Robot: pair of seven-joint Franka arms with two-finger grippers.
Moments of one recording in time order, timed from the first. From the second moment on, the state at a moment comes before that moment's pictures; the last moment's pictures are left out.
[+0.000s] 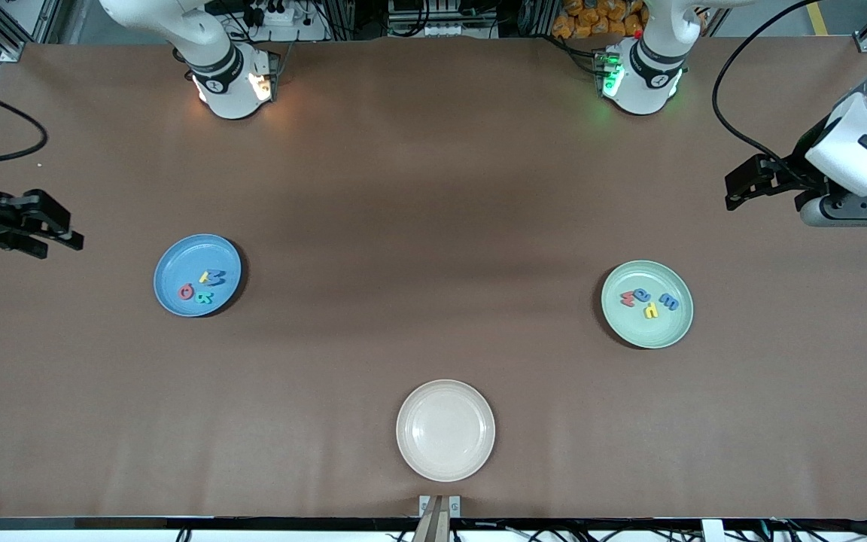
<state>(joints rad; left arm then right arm) -0.10 0.07 -0.07 -1.48 0.00 1.53 -0.14 0.39 0.28 -0.54 -1.20 0.34 1.44 -0.25</state>
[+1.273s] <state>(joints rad) -0.11 0.08 -0.08 -1.48 0.00 1.53 -0.20 -0.02 0.27 -0.02 -1.15 0.19 1.44 -0.25</state>
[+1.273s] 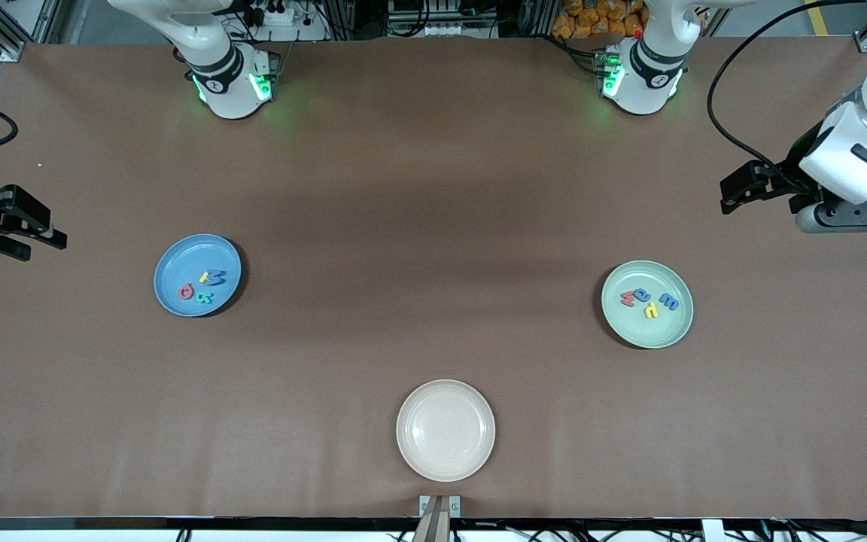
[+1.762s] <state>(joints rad) -0.10 0.08 -0.08 -1.48 0.00 1.53 -0.21 -0.07 0.21 0.05 -1.17 0.16 1.49 -0.24</state>
